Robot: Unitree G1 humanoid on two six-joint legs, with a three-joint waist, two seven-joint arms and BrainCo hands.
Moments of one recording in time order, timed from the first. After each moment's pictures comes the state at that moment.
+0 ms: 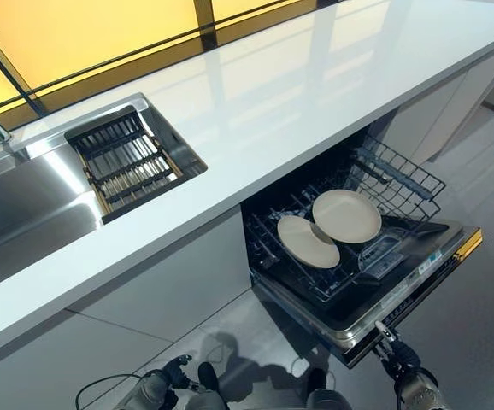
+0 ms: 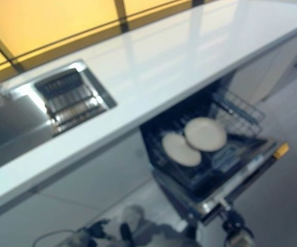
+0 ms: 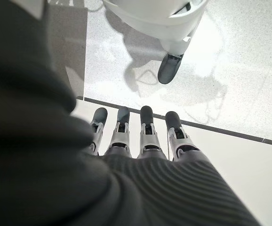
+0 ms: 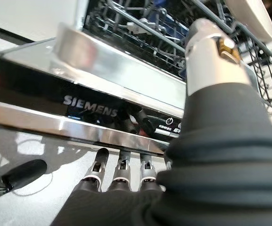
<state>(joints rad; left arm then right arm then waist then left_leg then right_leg) -0.03 0.32 -0.45 1.00 0.22 -0.01 -0.05 -0.03 -0.39 0.03 1.03 0.97 -0.08 0.18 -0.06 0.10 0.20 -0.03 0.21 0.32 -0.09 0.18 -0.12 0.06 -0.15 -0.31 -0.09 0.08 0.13</state>
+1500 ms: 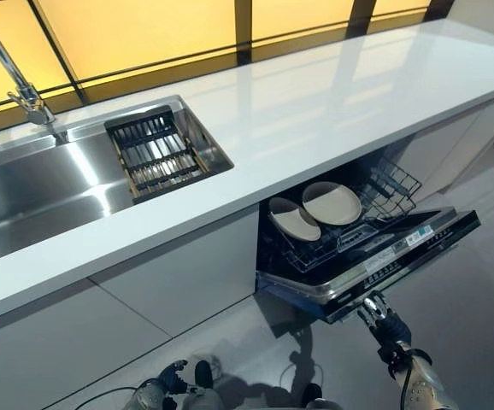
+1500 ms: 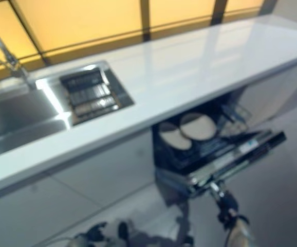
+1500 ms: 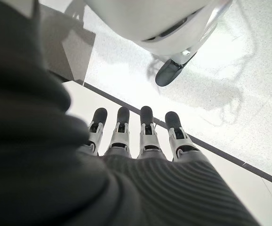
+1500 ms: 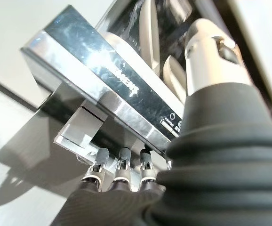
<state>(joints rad) 0.00 0.29 -0.36 1.07 0.21 -0.06 -0.01 0.04 -0.38 0.09 0.67 0.97 -0.16 0.22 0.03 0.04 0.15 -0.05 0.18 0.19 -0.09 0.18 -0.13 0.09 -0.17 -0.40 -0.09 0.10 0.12</state>
